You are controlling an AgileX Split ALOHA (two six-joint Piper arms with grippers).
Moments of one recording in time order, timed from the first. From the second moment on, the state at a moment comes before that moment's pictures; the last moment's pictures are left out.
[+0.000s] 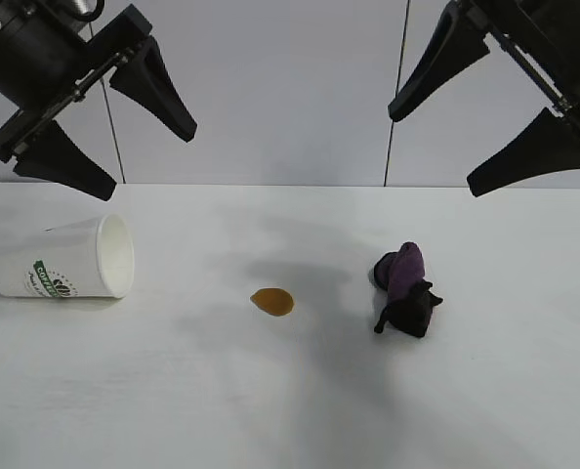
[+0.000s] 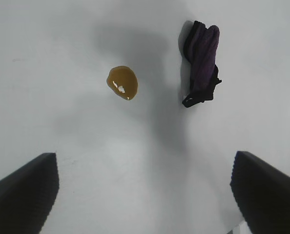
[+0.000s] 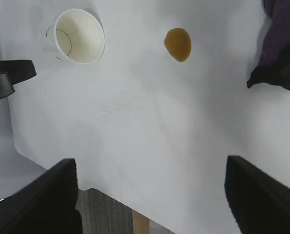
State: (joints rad) left arm -0.20 1.79 -1.29 -0.81 0.92 0.36; right arm 0.09 1.55 -1.12 0.77 0.98 -0.21
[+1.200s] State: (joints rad) left arm -0.20 1.77 -1.41 -0.75 1.06 0.98; right arm 0.09 1.55 -1.12 0.77 0.98 -0.21
